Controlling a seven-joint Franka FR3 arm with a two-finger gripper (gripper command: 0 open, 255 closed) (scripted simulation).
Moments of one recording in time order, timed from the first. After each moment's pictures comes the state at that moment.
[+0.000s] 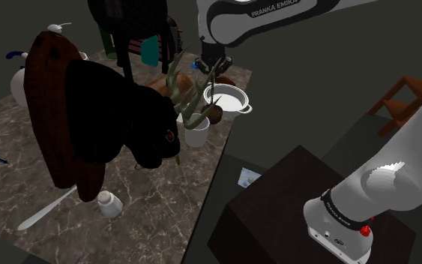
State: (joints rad) arm -0.11 0.14 0.36 -1.91 -0.34 2.02 1.04
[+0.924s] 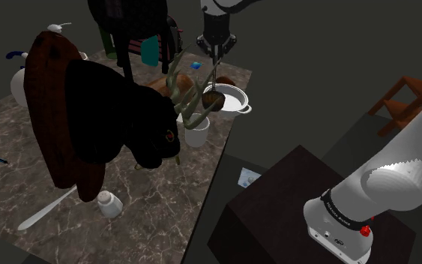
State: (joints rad) arm -0.11 0.10 0.36 -1.78 -0.30 1.86 0.98
